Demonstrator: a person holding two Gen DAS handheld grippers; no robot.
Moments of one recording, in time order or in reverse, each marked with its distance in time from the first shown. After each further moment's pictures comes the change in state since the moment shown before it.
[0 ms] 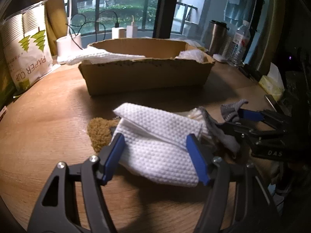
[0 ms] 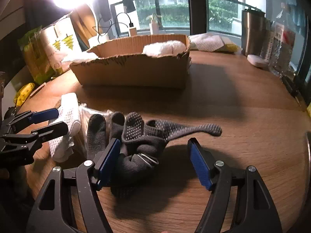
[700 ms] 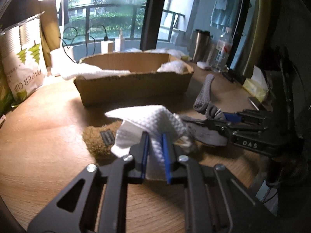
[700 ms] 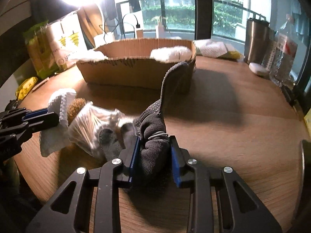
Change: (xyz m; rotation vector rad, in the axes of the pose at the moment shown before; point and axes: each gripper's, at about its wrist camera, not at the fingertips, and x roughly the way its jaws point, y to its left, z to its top) left arm -0.035 -0.009 0.003 0.031 -0.072 -0.075; right arm -0.014 0.010 0.004 -0.053 -0.022 -0.012
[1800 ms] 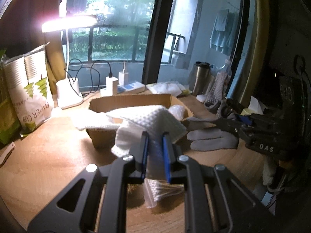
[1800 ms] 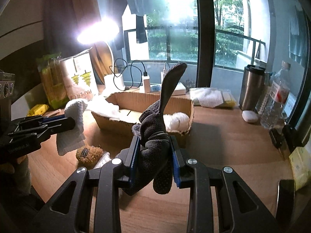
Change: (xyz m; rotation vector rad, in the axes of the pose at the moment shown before) left arm -0.035 0.008 0.060 -0.007 -0.160 -0.002; right arm -0.064 0.005 0.062 -0.048 -0.210 0.017
